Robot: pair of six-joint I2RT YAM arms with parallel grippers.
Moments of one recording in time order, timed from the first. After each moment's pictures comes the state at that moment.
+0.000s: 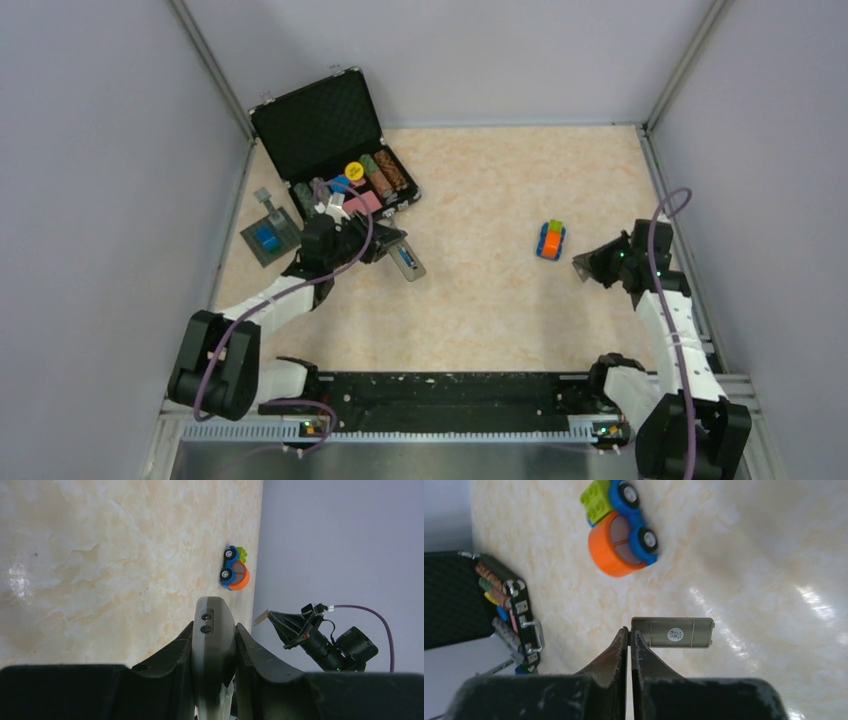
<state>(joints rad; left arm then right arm) -0.26 1.27 0.52 0.42 0.48 -1.14 -0.20 0.93 0.62 -0.51 -0.22 0.89</state>
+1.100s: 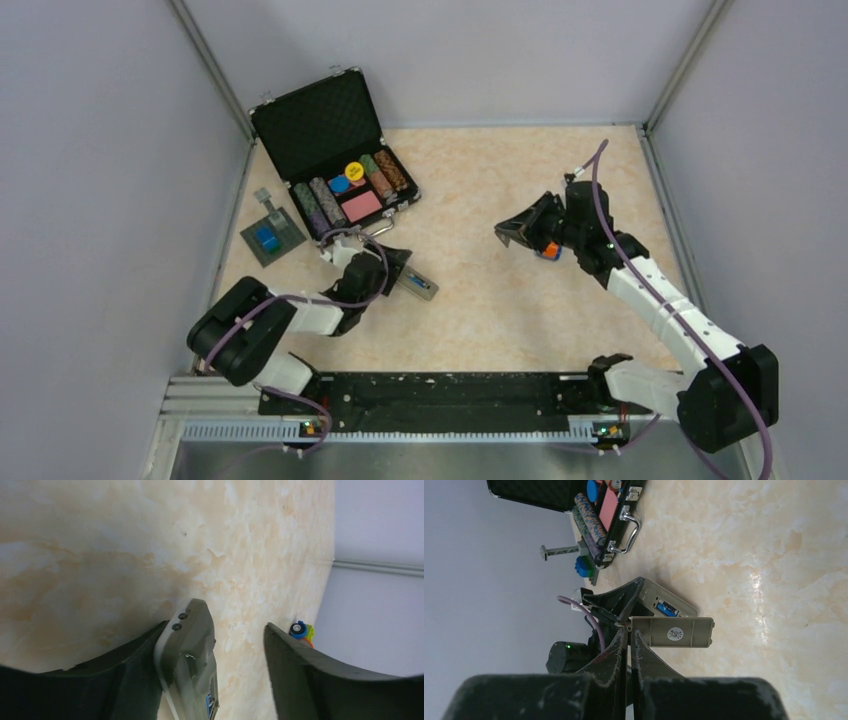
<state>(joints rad) -0.59 1.49 0.32 0.66 -0.25 -1.41 0.37 1.10 0.84 -0.28 -0.30 1.10</state>
